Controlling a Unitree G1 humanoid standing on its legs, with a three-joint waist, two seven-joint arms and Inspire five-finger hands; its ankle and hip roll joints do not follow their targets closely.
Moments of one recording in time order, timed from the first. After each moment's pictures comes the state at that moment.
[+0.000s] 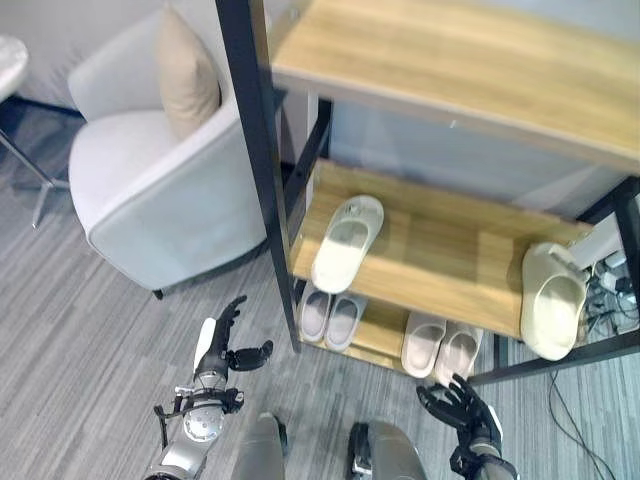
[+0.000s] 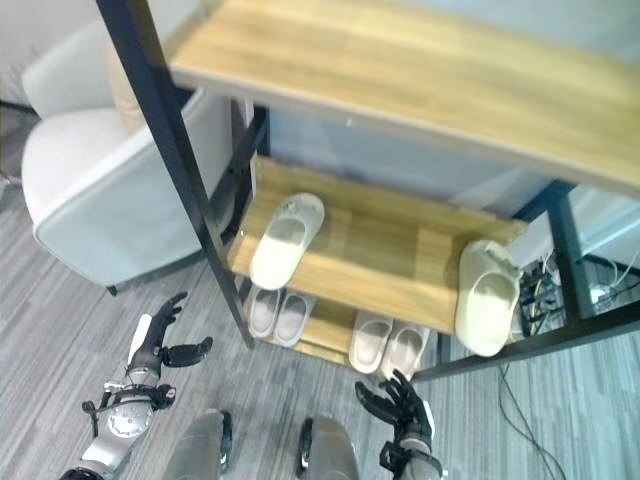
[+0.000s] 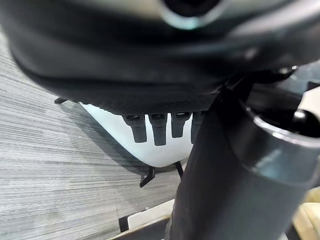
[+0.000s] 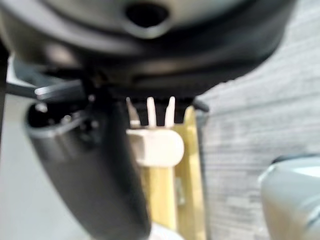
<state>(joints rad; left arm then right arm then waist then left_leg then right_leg) 0.06 0.37 -0.28 0.55 -0.01 -0.30 0.32 0.18 -0.21 0.07 0.82 0.52 -0.27 -0.14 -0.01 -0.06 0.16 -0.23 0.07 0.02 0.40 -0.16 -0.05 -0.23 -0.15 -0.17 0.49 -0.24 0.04</state>
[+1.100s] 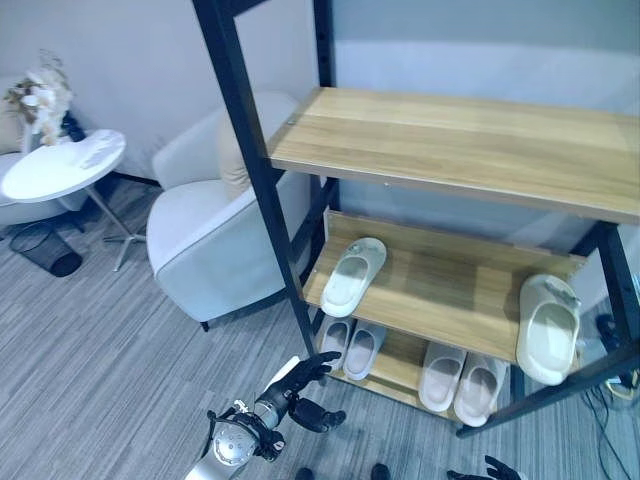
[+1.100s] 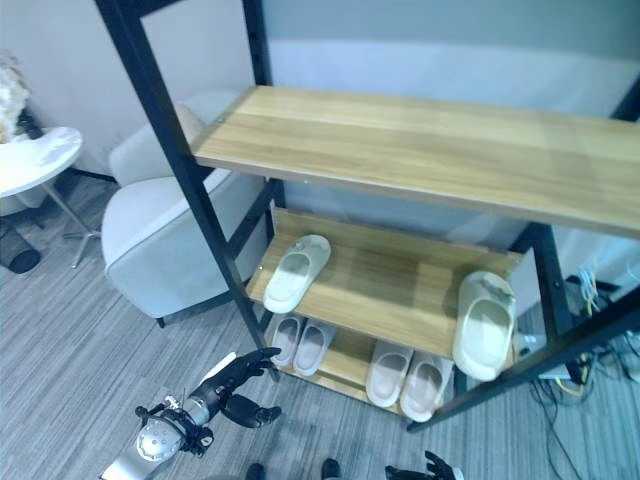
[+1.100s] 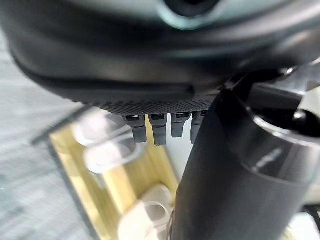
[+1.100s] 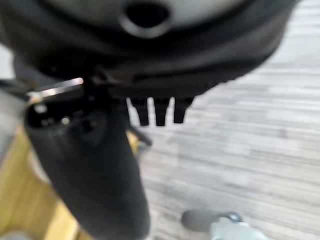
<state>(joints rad) 0.03 0.42 -0.56 0.26 -0.15 -0.19 -0.10 0.06 -0.31 0.09 1.16 0.31 -0.14 -0.17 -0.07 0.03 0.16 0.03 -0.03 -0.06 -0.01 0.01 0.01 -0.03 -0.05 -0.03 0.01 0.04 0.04</state>
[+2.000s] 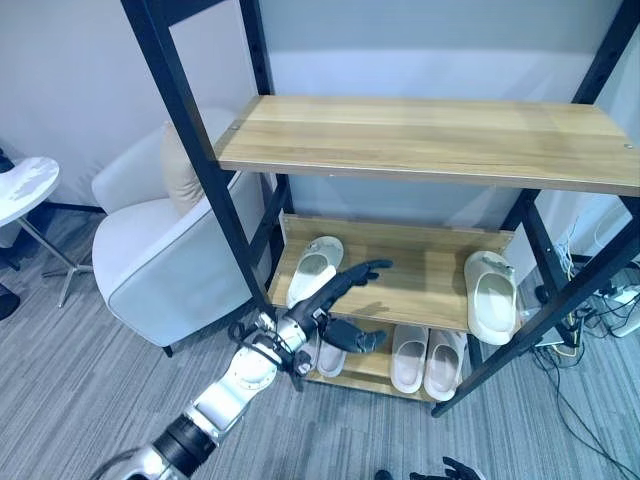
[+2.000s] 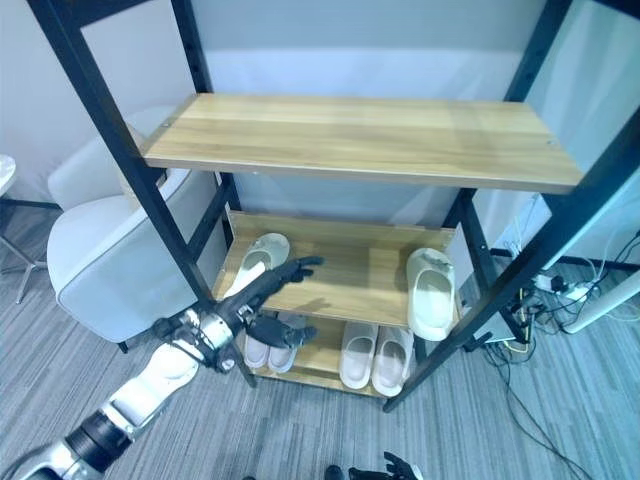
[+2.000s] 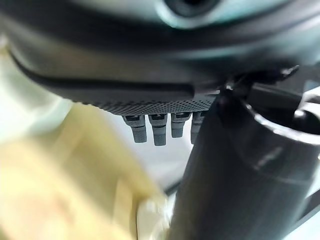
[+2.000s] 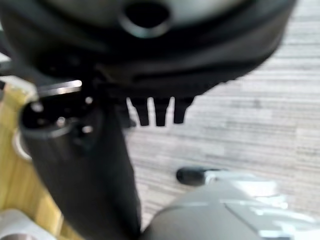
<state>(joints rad) -0.37 0.46 -0.58 0.10 0.03 -0.18 0.05 0.09 -0.23 0.16 1.16 0.22 -0.12 -0.16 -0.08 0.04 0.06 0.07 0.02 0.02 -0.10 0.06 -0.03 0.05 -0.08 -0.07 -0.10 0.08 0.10</state>
